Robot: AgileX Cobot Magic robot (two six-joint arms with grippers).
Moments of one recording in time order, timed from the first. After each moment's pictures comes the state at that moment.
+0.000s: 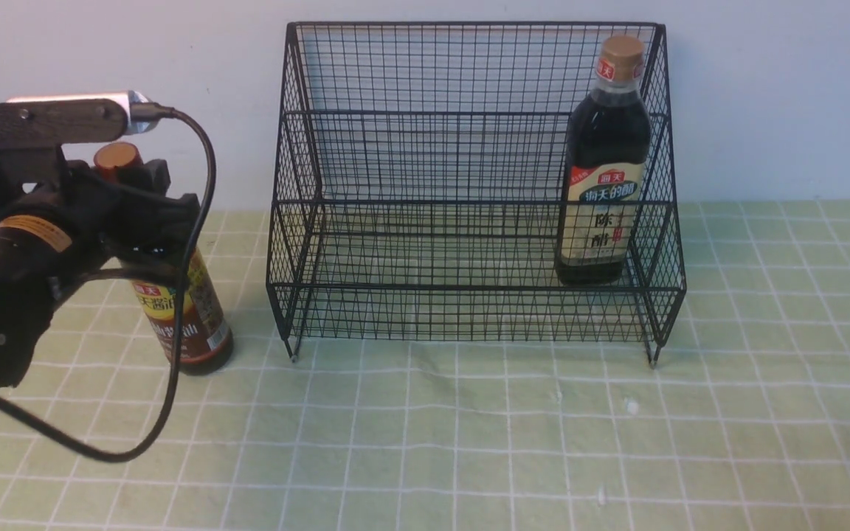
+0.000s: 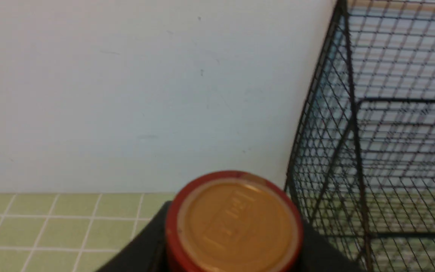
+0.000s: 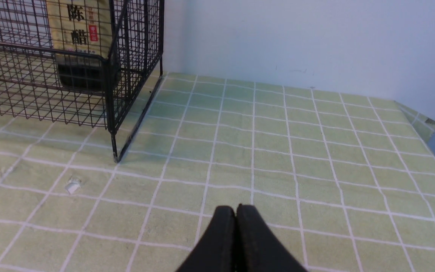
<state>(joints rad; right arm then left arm) -0.05 -0.01 0.02 0.16 0.38 -0.25 -0.11 1.42 -0.72 -0.06 -0.37 -0.06</state>
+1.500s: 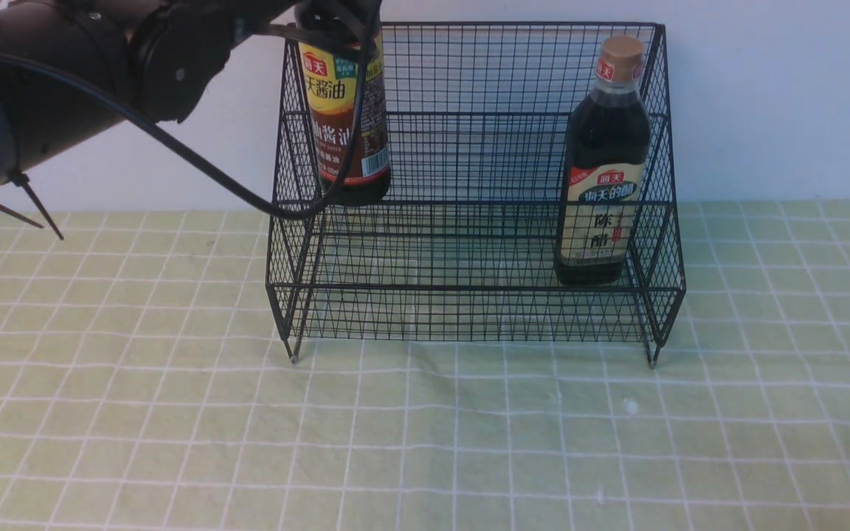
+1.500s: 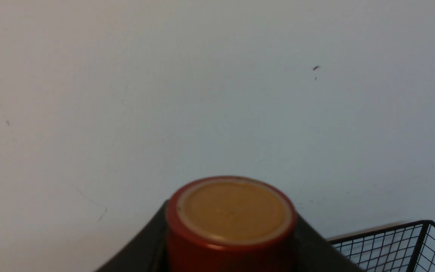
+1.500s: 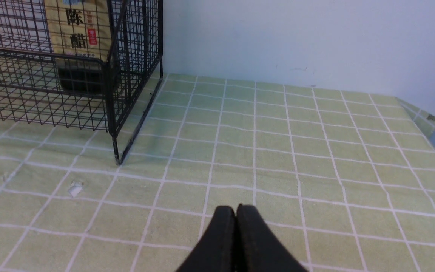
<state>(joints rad) -0.05 -0.01 0.02 0.16 0.38 -0.22 -0.36 1.71 -1.46 0.20 -0.19 -0.30</state>
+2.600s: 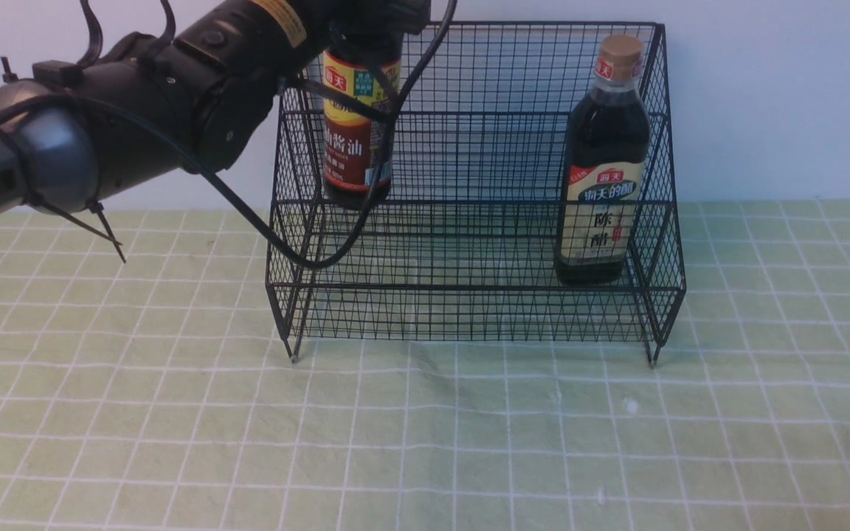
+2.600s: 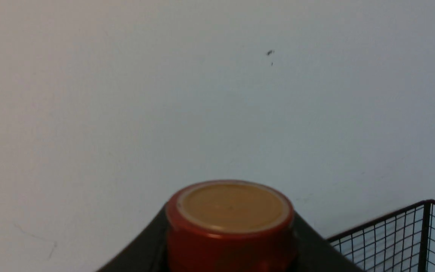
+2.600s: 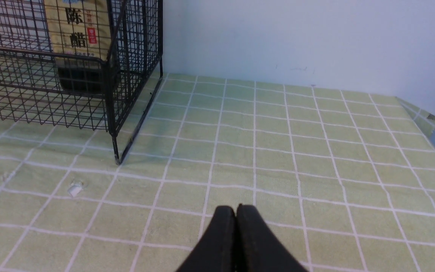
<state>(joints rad) -0.05 -0.01 0.02 0.16 0.38 -0.22 -0.36 1.82 -1.44 0.28 -0.45 -0.21</state>
